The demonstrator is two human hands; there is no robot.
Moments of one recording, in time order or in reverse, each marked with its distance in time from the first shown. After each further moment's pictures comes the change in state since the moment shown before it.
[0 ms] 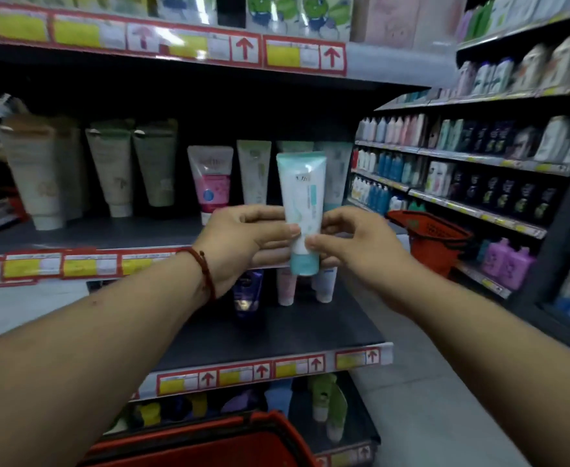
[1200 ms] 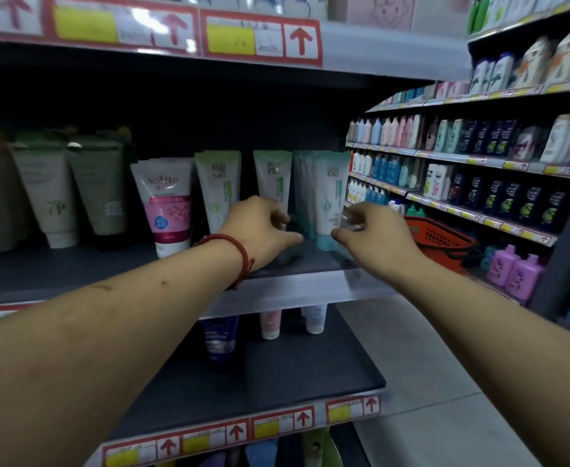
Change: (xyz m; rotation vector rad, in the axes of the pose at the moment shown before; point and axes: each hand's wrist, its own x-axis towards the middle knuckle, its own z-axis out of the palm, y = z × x) left_hand 0.133 -0.010 0.029 1.025 0.146 0.219; right_hand 0.109 0.051 -0.049 -0.508 0.190 0.012
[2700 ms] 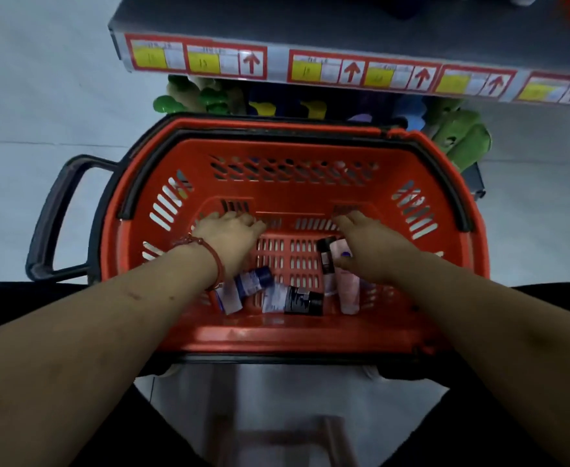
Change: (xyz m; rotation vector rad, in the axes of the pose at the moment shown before) left_hand -0.437 -0.313 0.041 0.727 -0.943 -0.099; right_hand -0.390 0.028 0.265 -0.536 -1.164 -0.146
